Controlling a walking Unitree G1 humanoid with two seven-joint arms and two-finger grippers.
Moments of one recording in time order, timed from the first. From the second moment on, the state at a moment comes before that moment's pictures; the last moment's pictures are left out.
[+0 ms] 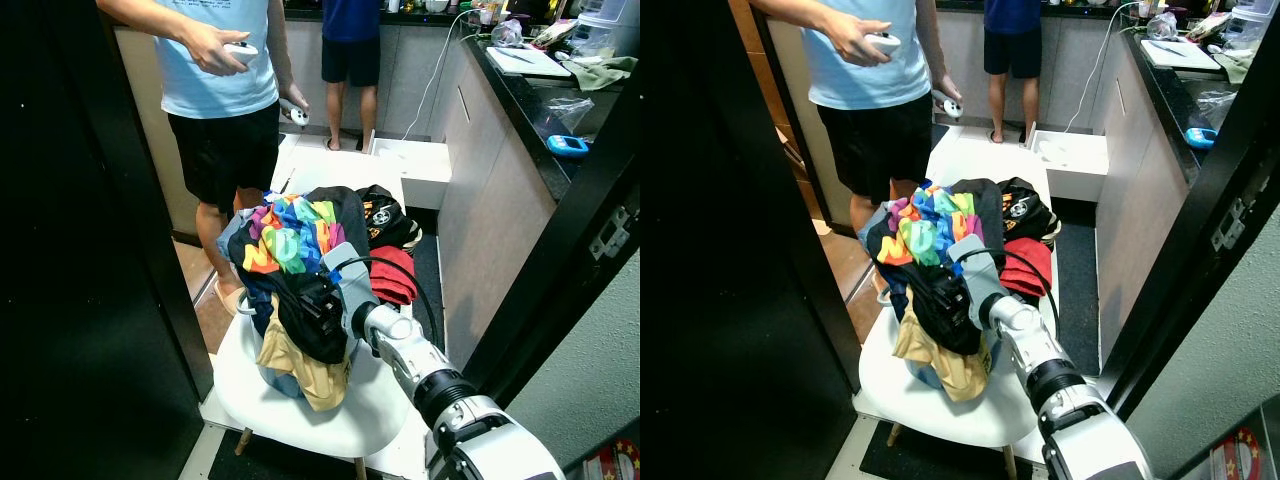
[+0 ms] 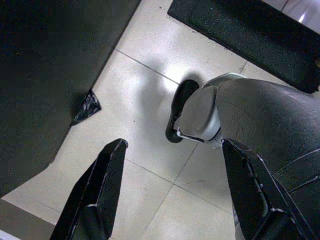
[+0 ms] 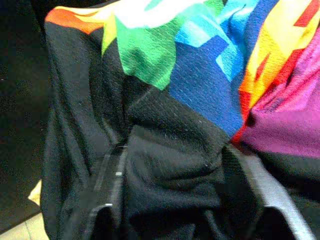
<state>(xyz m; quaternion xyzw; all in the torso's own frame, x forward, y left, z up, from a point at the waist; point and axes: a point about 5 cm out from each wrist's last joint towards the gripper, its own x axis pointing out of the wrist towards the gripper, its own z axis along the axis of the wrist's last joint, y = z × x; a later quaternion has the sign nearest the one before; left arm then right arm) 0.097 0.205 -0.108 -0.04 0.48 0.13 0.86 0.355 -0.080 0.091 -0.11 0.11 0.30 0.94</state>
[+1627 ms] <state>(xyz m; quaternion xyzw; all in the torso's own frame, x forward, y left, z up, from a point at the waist) 0.115 0.203 -0.105 -0.06 0.48 0.12 0.87 0.386 -0.126 0.283 0.38 -0.22 0.34 0.83</state>
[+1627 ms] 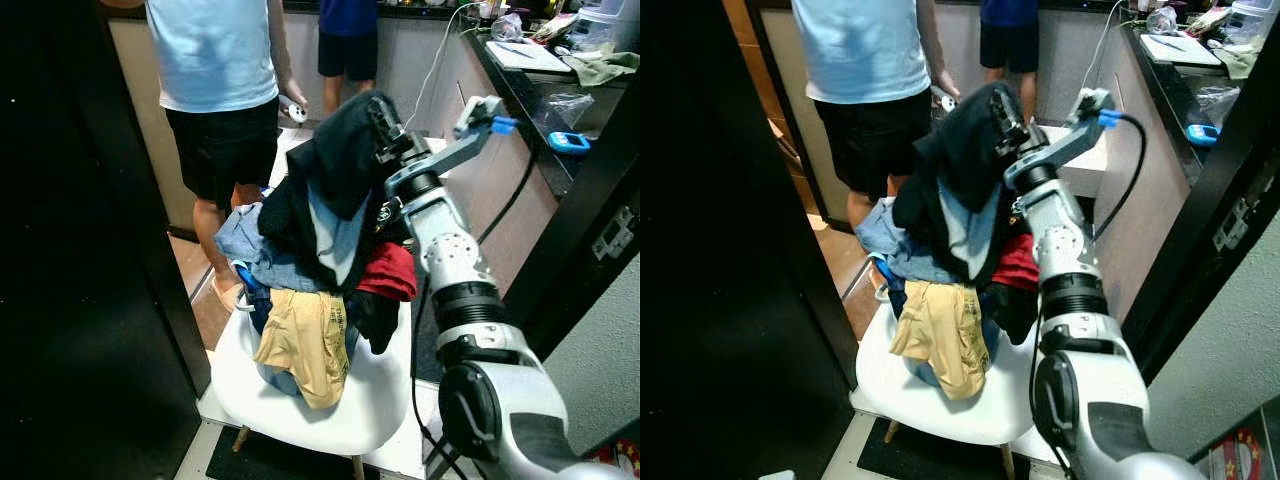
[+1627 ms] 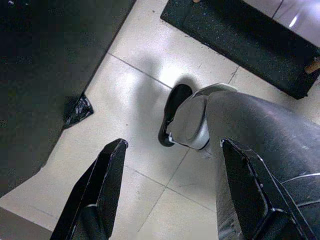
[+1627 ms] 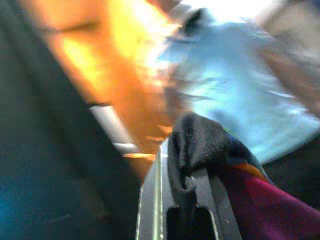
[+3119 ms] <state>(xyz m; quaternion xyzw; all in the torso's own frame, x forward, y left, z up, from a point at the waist) 0.113 0.199 -0.107 -0.06 0.50 0.10 0.86 0.300 -0.120 0.256 0.31 -0.20 0.70 0.61</state>
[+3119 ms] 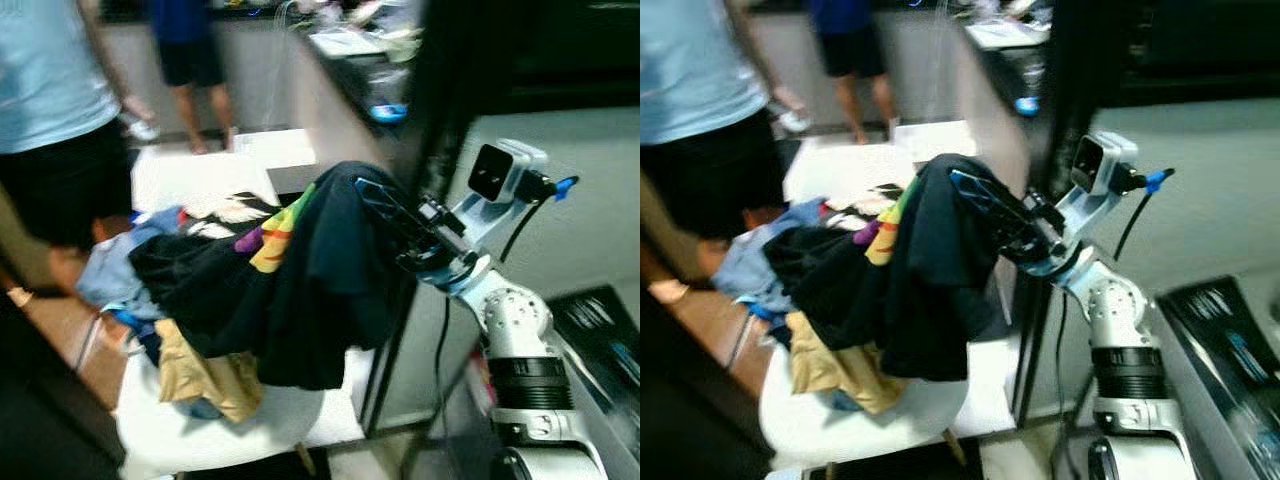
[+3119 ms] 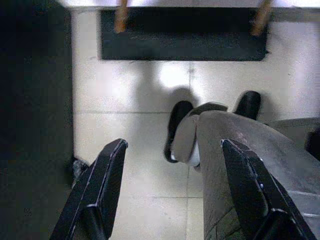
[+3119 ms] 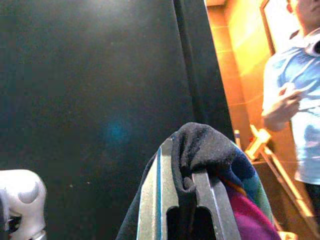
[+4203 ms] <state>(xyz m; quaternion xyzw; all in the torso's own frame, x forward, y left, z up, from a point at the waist) 0.113 0.199 -0.107 -0.06 0.50 0.09 0.86 0.357 -0.140 0.309 0.33 -0.28 0.47 0.77</state>
